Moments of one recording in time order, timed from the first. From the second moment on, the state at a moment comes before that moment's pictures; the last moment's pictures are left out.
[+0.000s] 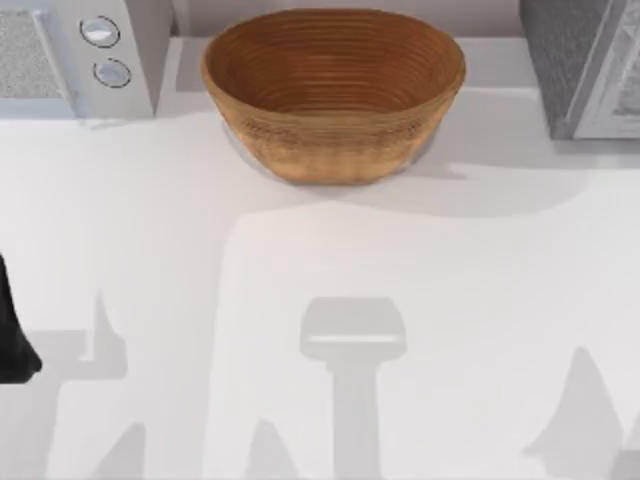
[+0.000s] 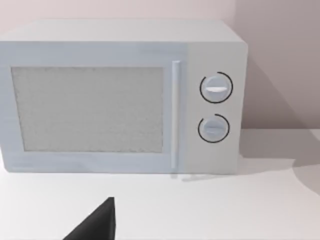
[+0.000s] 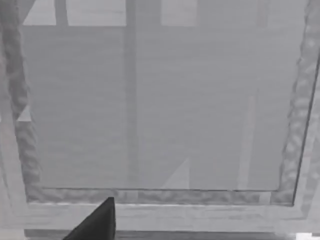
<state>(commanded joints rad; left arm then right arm) 0.00 0.00 0.00 0.00 0.00 0.00 -0.77 1.16 0.28 0.90 -0.76 0.01</state>
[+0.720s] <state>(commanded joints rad) 0.00 0.00 0.00 0.00 0.00 0.00 -1.02 1.55 0.37 1.20 -1.01 0.02</state>
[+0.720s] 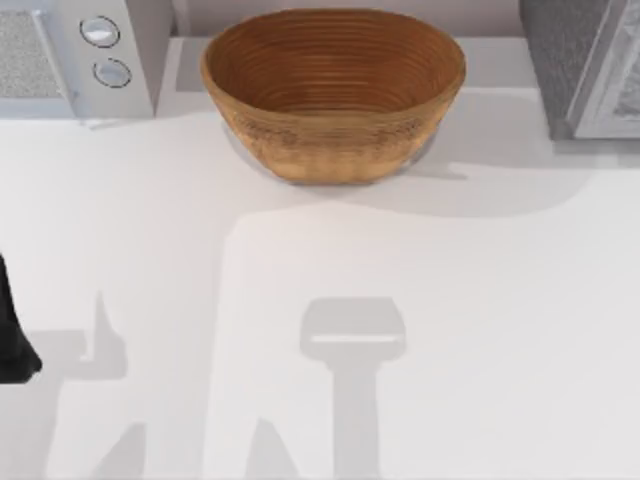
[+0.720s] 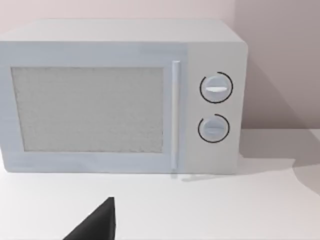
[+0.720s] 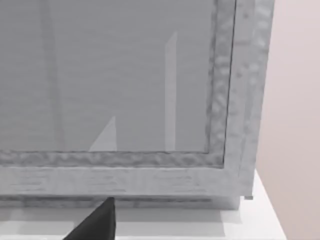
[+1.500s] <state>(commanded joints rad) 0.00 0.00 0.00 0.00 0.00 0.00 -1.05 1.49 0.94 0.55 -1.04 0.02</state>
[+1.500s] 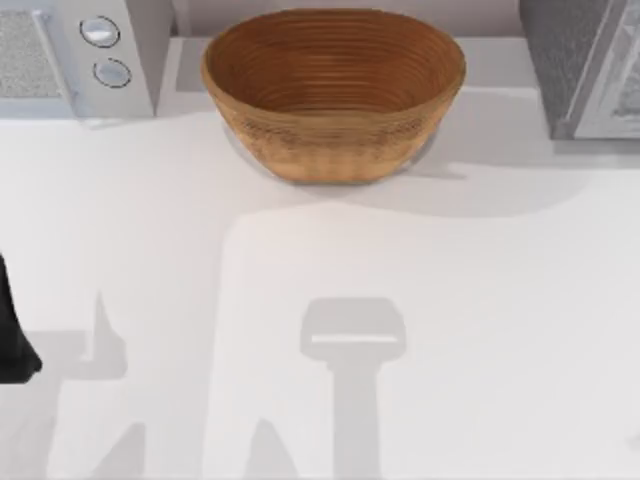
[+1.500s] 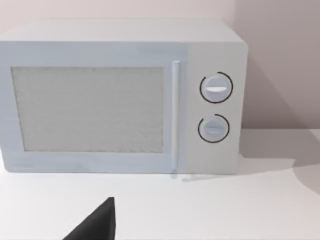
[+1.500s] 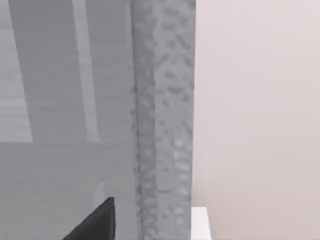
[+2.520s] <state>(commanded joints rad) 0.00 0.00 0.00 0.00 0.00 0.00 -1.04 1.34 1.74 -0.39 -1.03 0.02</state>
